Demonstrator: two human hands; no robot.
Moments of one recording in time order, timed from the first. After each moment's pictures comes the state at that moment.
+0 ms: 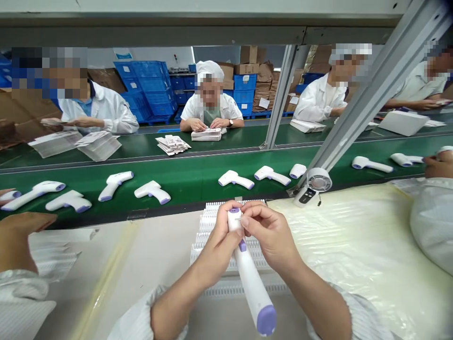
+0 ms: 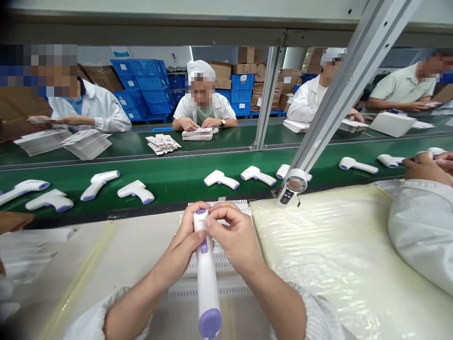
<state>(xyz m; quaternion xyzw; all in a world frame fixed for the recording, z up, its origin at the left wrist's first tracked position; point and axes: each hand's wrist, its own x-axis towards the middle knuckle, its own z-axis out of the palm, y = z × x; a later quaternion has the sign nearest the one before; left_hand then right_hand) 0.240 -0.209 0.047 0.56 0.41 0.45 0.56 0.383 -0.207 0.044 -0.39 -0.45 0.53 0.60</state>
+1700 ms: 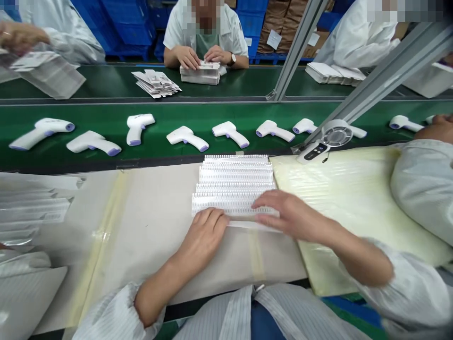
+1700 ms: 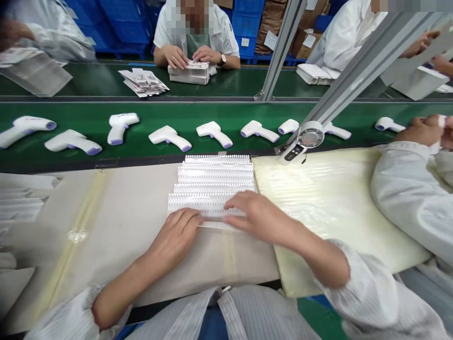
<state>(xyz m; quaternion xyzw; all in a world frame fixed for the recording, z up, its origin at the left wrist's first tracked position) 0.185 -0.279 -0.045 0.91 0.39 0.17 0.01 0.448 -0.232 0.016 -0.39 -0.87 0.26 0.17</state>
